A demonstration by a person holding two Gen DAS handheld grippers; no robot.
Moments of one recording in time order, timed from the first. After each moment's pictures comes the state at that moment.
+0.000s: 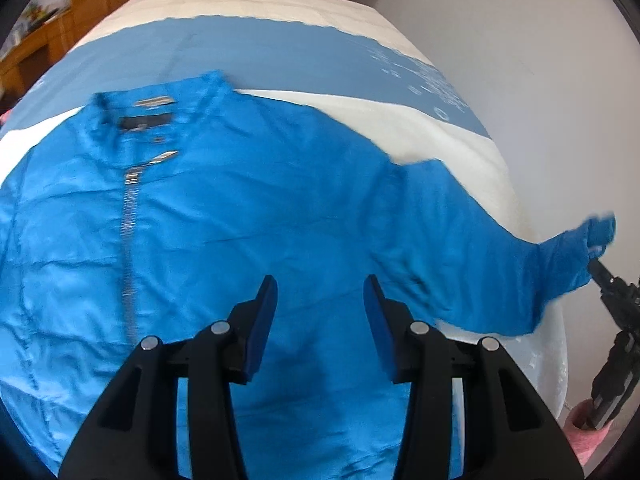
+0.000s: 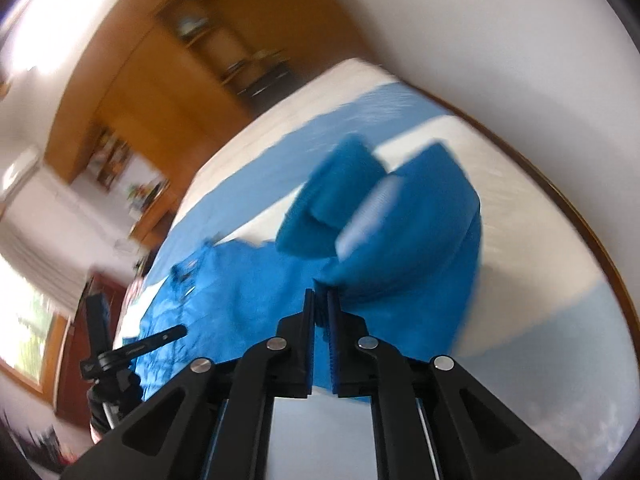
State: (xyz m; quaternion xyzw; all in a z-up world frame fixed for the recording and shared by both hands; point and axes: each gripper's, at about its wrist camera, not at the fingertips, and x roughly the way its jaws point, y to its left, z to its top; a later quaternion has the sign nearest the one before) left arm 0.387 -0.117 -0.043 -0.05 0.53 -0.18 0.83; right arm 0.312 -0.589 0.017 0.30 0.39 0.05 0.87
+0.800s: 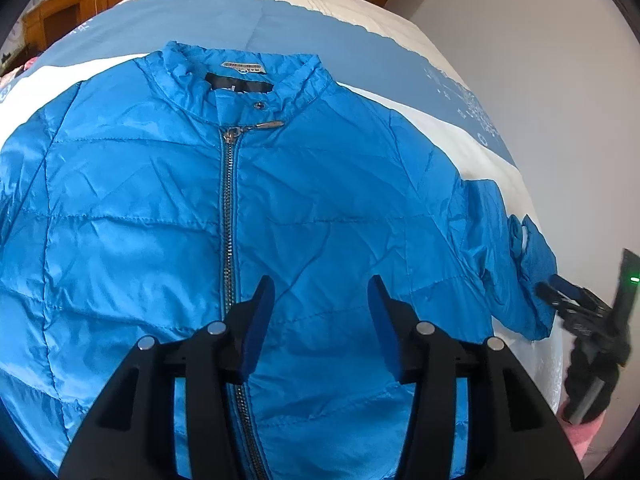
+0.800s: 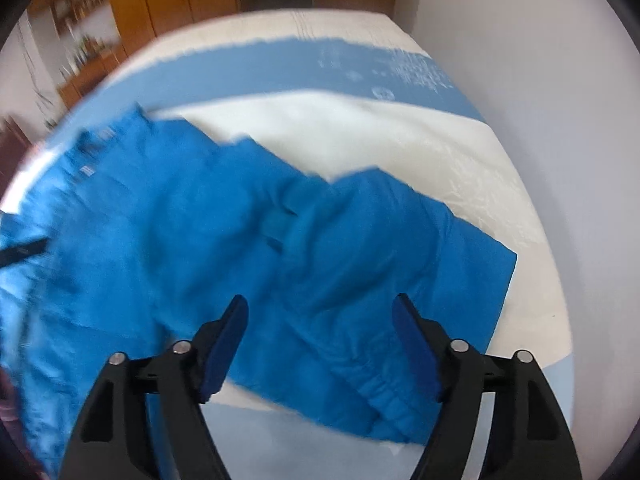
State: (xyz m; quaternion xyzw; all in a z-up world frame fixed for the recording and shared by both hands) left arm 0.393 -0.047 -0.067 -0.11 0.54 -0.15 0.82; right arm 0.383 -0.483 -0.045 0.03 0.53 -0.05 0.84
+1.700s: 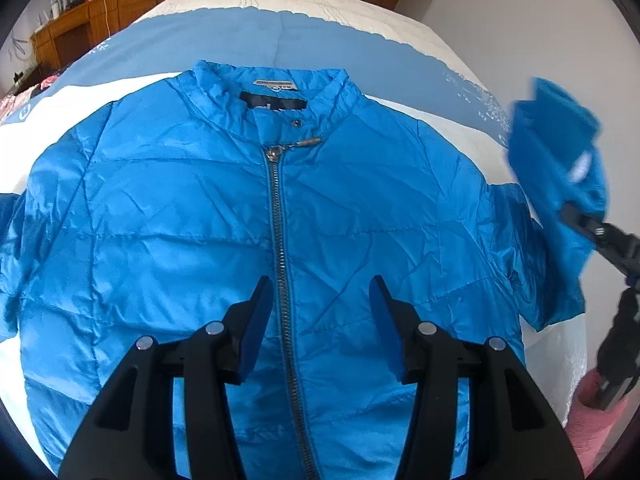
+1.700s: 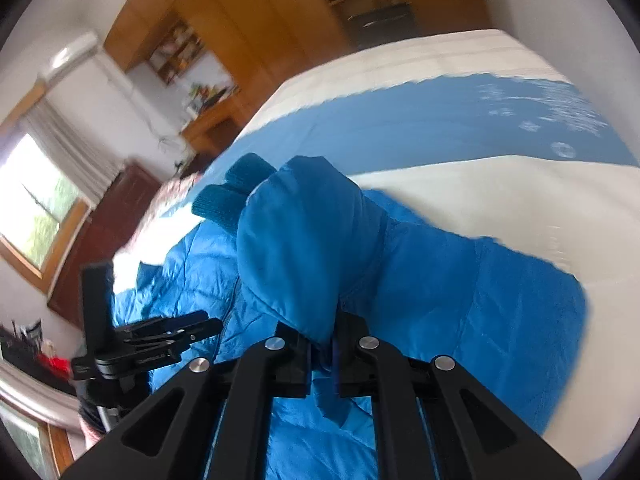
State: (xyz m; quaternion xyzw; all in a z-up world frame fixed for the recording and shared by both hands) left arm 0.398 -0.027 -0.056 -0.07 0.53 -0.12 0.83; right arm 0.427 -0.397 0.009 0.18 0.45 0.20 0.85
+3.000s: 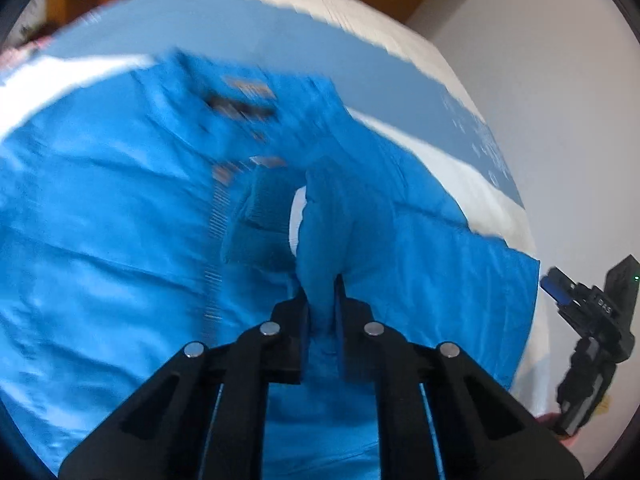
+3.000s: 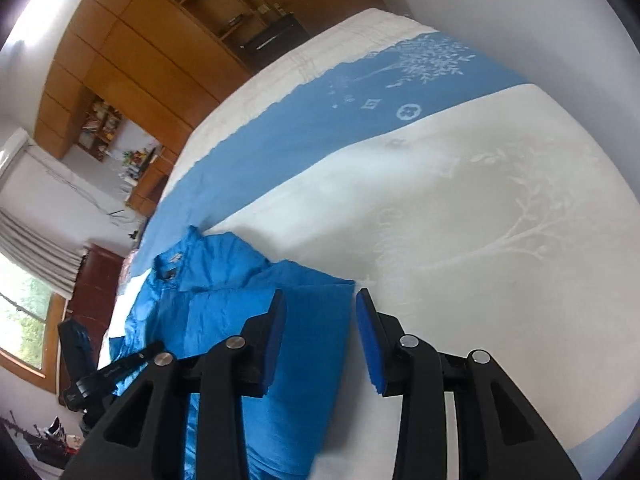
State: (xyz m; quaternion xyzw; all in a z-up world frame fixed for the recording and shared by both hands) left arm 0.427 -0.052 -0.059 -0.15 0.52 -0.11 0.84; right arm 0.405 -0.554 -0.026 0.31 0.45 0.07 0.83
